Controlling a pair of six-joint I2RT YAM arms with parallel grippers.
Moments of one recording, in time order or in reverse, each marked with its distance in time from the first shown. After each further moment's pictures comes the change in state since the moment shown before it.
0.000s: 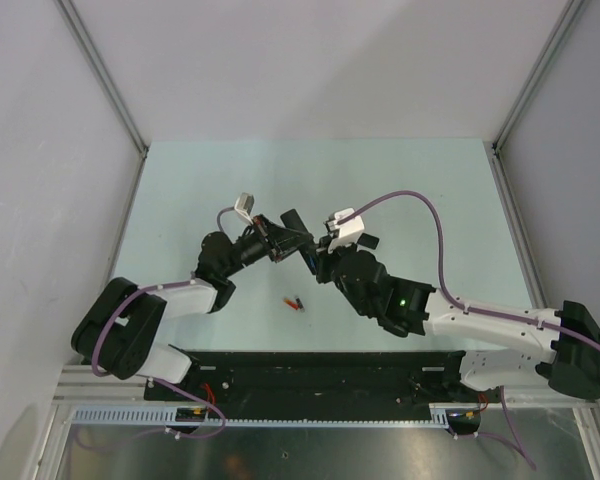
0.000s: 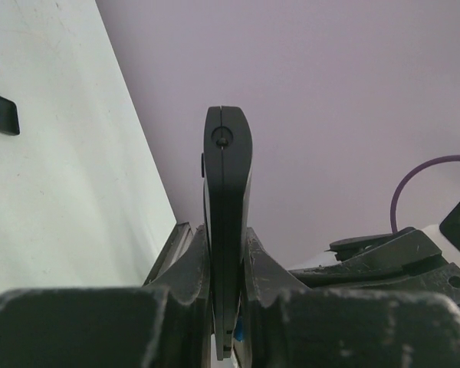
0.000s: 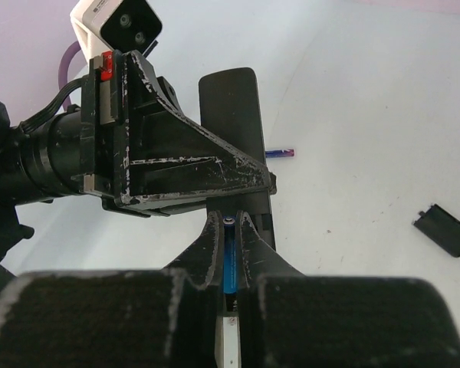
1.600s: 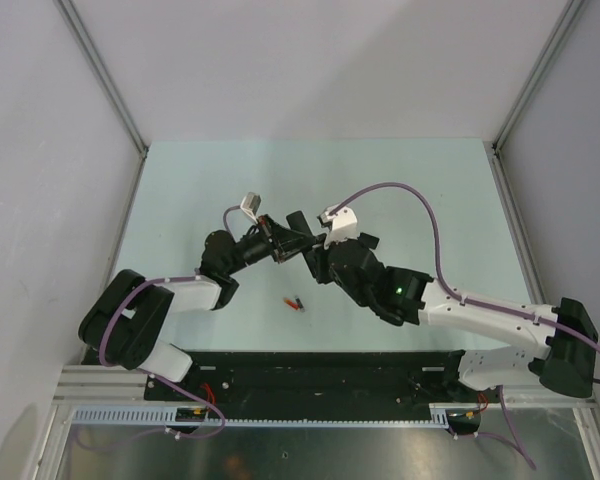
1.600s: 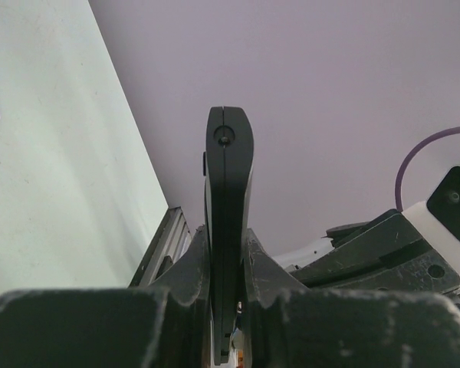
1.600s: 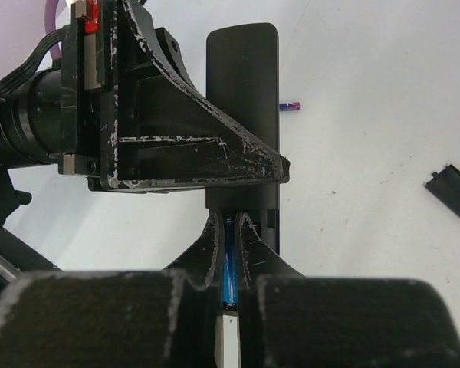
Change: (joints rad) left arm -0.009 0.060 0.023 0.063 0.066 -0.034; right arm -0.043 0.047 0.089 -0.220 -0.113 0.085
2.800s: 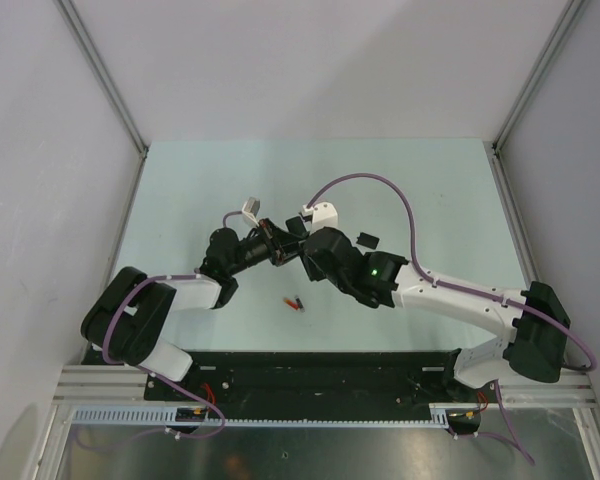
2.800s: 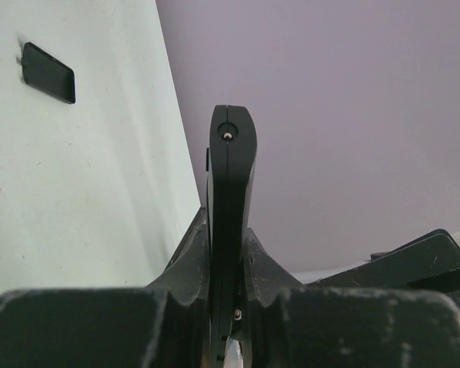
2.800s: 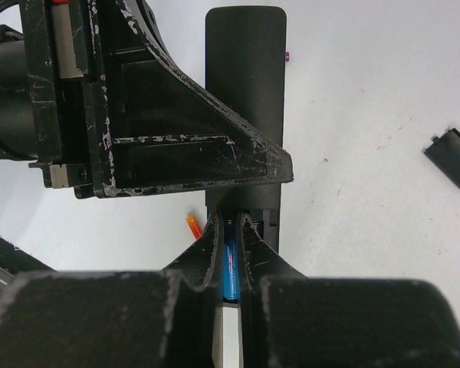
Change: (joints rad) left arm 0.017 0.019 0.000 -0.146 -0.034 0.053; right arm -0.044 0.185 0.167 -0.215 -0.069 0.043
